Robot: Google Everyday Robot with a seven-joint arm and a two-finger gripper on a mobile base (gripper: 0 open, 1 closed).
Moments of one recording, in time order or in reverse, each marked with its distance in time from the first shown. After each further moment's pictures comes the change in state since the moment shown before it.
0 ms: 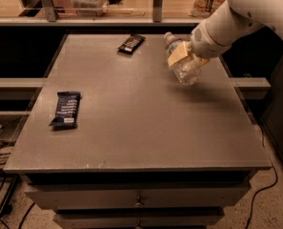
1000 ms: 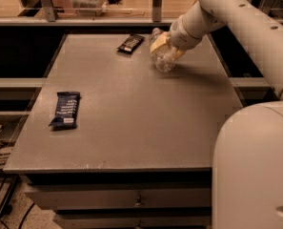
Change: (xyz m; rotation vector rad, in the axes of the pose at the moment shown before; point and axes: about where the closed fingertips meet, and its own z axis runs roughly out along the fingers) arm -0.080 0.011 0.083 -0.107 0.000 0.200
